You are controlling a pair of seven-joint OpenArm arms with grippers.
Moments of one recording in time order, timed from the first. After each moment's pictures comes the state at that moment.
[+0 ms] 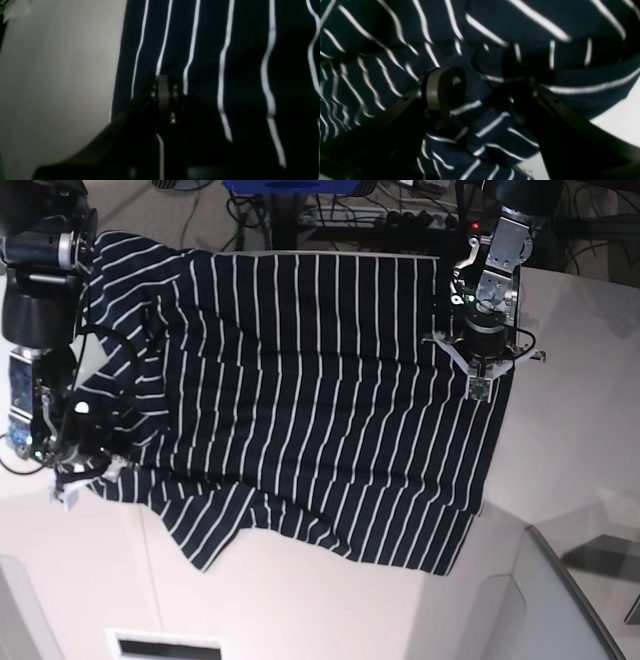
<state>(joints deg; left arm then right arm) 9.7 -16.8 9.2 65.9 2.0 13.2 9.9 17.2 11.6 10.7 57.0 19.9 -0.6 -51.0</state>
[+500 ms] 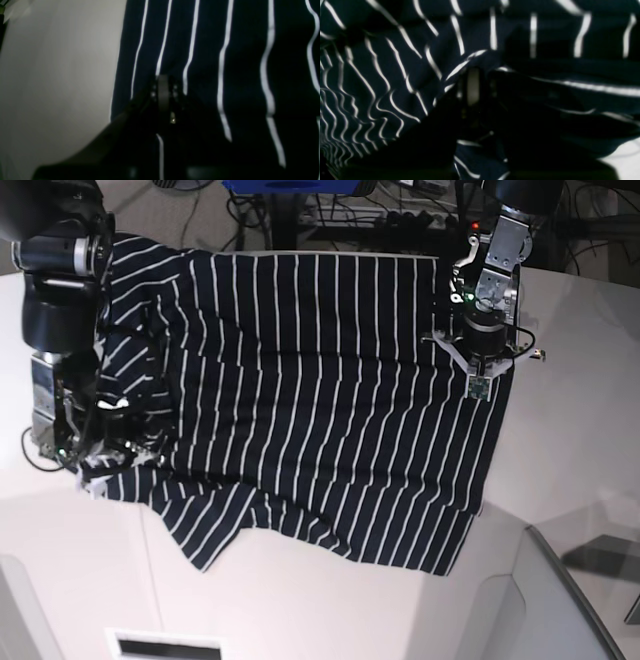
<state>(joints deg) 10.0 -16.8 9.4 65.9 2.0 13.3 9.5 19.1 8.4 10.9 50.1 20.6 -0.6 -50.9</state>
